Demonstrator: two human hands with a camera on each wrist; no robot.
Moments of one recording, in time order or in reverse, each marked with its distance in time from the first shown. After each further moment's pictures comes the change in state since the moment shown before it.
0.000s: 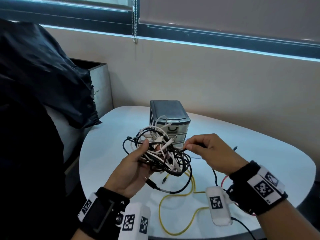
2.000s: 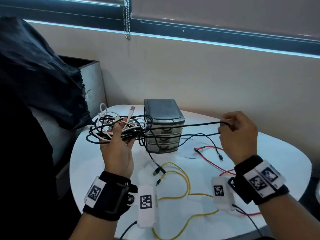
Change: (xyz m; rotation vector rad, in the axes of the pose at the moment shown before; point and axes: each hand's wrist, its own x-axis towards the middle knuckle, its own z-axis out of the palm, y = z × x) left_hand 0.045 0.019 0.020 -0.202 0.497 0.488; right_hand 0.021 0.043 -0.044 -0.016 0.826 -0.056
